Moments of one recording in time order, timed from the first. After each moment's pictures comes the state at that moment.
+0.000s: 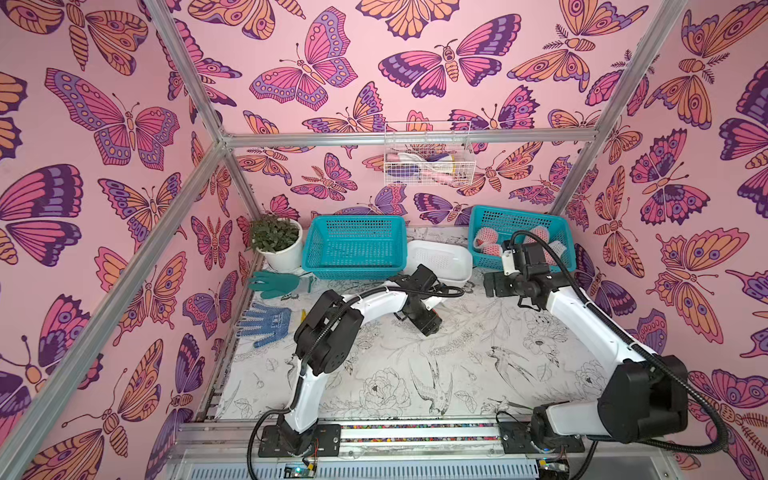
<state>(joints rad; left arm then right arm) -0.76 2.08 1.50 -0.62 0.27 0.13 0.18 1.40 1.09 -0.58 0.06 0.06</state>
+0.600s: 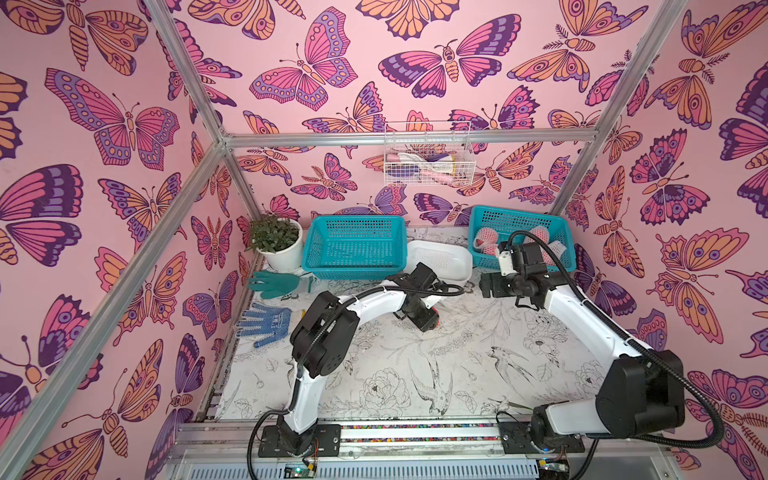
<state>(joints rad) -0.75 2.01 1.49 -0.64 0.25 0.12 0.18 1.41 1.09 -0.58 -0.01 0.08</state>
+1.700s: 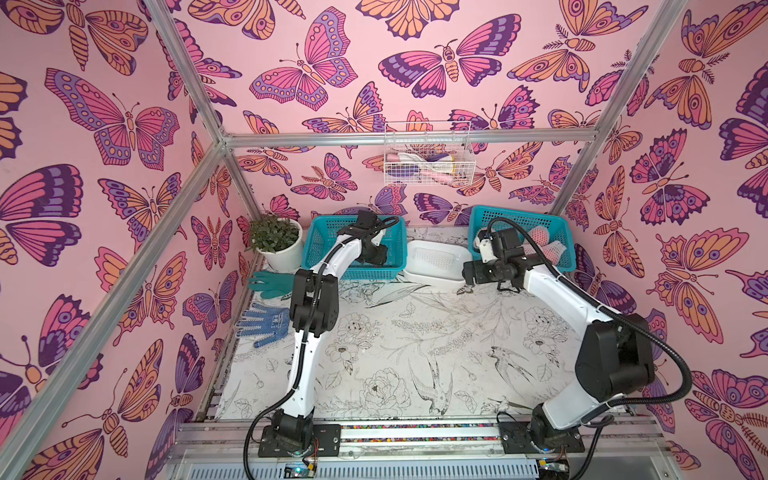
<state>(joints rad) -0.30 2.41 2.14 -0.80 0.16 0.03 0.25 1.66 1.29 -0.56 -0.02 0.08</state>
